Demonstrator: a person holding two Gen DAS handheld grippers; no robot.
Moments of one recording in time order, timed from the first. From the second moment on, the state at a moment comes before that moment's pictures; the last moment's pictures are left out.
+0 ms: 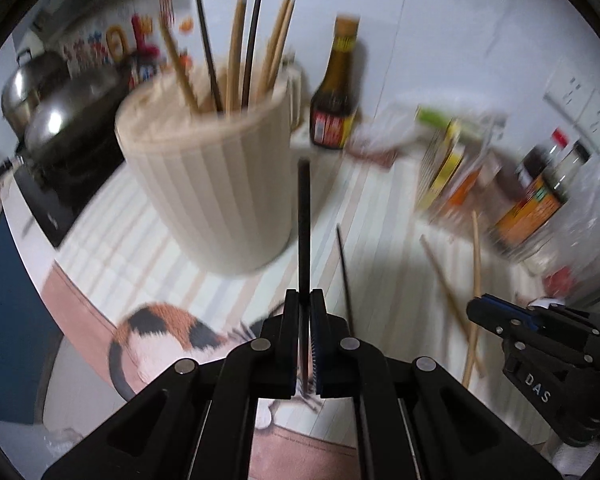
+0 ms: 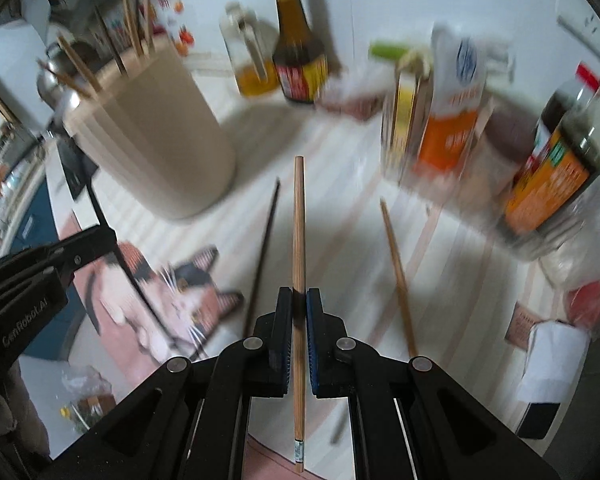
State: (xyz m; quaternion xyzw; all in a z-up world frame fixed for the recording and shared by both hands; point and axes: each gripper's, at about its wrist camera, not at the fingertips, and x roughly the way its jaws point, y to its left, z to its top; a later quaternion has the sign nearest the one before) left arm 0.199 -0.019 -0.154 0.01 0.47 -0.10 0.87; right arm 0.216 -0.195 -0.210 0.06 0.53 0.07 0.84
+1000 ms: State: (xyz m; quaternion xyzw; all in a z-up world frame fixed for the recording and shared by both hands) left arm 0.265 0.052 0.013 -0.08 0.35 -0.08 0.93; right arm 0.357 -0.161 -0.052 0.15 0.35 0.15 0.91
